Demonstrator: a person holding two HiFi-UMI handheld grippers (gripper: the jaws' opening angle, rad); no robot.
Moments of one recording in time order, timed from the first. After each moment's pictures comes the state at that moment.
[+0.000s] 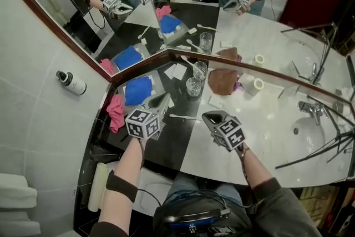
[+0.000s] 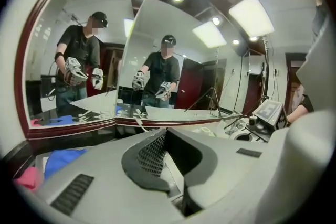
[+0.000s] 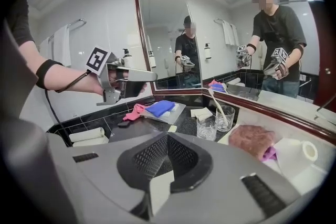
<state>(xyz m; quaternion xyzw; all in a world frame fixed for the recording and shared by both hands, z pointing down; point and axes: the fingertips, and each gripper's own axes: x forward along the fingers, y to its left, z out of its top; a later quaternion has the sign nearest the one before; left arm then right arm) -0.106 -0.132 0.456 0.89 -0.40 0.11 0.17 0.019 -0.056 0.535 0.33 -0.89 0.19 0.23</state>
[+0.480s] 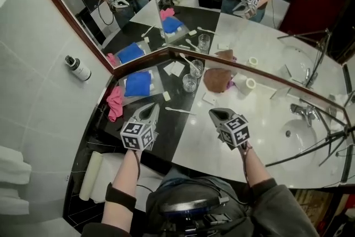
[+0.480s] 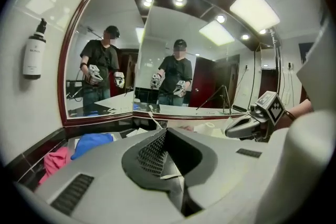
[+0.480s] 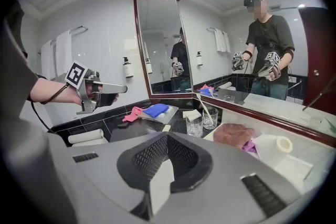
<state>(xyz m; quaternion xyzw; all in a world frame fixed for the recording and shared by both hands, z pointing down) -0.135 -0.037 0.444 0.85 -0.49 0.12 0.17 0.077 -0.021 0.504 0.36 -0.89 0.19 0.21</state>
